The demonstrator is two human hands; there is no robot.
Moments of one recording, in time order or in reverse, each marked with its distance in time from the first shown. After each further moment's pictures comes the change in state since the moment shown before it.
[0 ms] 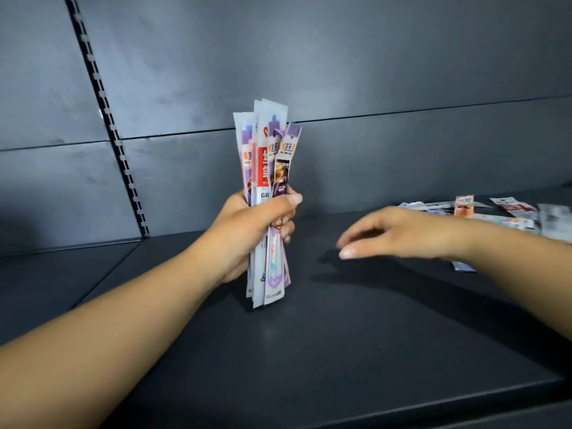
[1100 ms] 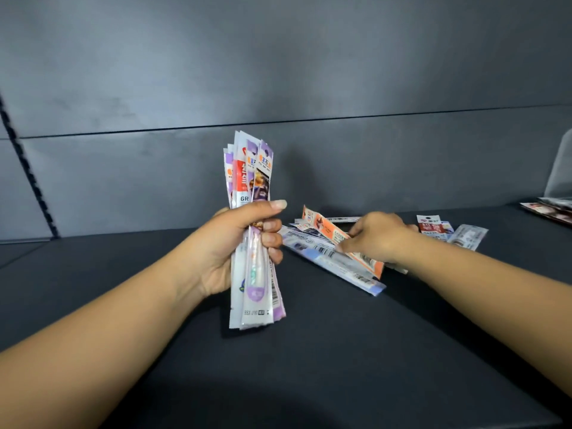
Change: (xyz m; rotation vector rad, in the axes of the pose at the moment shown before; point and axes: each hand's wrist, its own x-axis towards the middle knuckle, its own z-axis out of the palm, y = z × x) left_hand 0.055 -0.033 0.149 -0.295 0.080 -0.356; right_hand 0.004 0.149 -0.077 -0.232 0.255 0.357
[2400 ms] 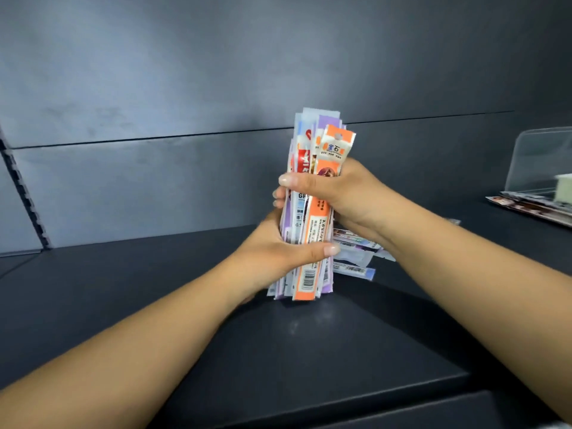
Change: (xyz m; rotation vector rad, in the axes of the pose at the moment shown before) left_hand -0.015 -0.016 0.014 0.679 -0.165 0.308; right_hand -0.061 -0.067 -0.031 1.126 -0.104 -0.589
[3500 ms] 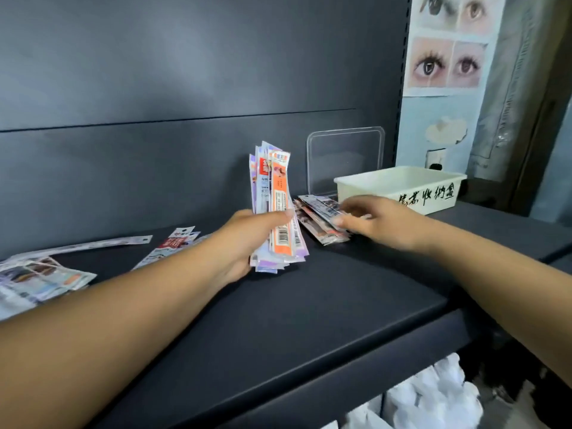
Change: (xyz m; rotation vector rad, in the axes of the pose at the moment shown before) left_hand 0.188 0.045 0.312 -0.304 0.061 -0.396; right_hand -0.177 0.021 -0.399 -0.951 0.270 0.387
